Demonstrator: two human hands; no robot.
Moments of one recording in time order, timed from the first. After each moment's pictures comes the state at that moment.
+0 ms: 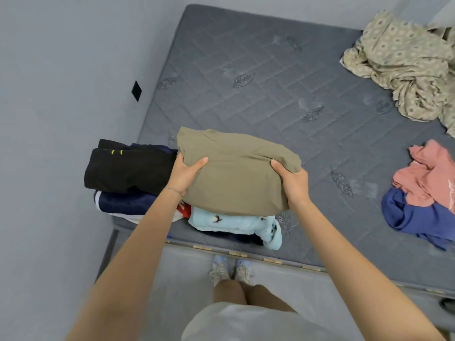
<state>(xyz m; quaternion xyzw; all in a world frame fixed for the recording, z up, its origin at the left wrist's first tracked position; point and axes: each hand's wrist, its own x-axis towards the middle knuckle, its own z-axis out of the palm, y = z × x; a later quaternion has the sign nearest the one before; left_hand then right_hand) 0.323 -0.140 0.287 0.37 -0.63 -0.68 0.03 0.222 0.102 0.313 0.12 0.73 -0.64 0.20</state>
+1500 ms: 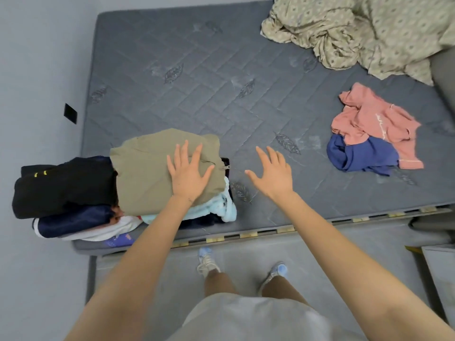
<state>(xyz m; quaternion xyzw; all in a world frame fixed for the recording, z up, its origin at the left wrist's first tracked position) 0.299 0.048 0.262 0.13 -0.98 -0.17 -0.02 0.253 0.273 0.285 -0.09 0.98 -0.14 0.15</state>
